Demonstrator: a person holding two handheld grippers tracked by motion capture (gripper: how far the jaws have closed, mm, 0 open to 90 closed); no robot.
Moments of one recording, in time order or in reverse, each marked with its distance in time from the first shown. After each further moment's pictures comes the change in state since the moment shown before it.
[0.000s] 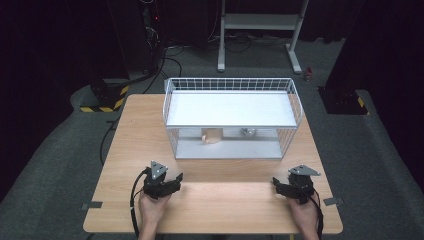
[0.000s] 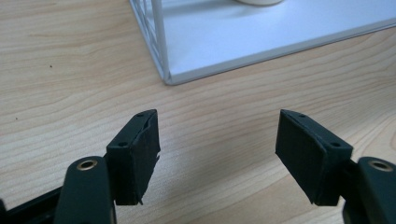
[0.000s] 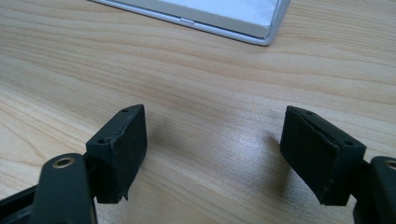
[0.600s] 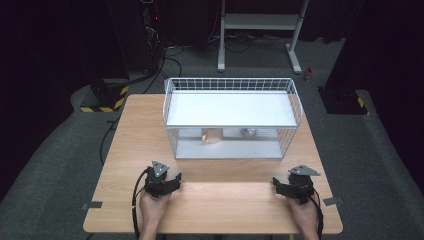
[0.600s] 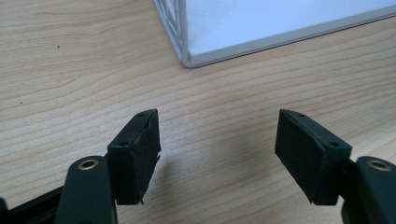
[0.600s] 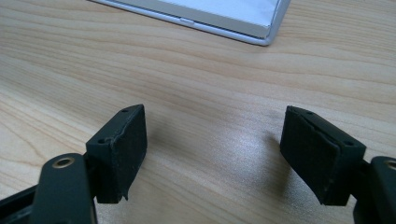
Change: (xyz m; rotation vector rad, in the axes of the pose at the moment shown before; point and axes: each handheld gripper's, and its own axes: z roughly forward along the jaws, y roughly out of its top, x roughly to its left) left arm 0.005 -0.006 0.017 0.047 0.060 -0.001; right arm 0.000 0.000 0.000 0.001 -0.001 -0.002
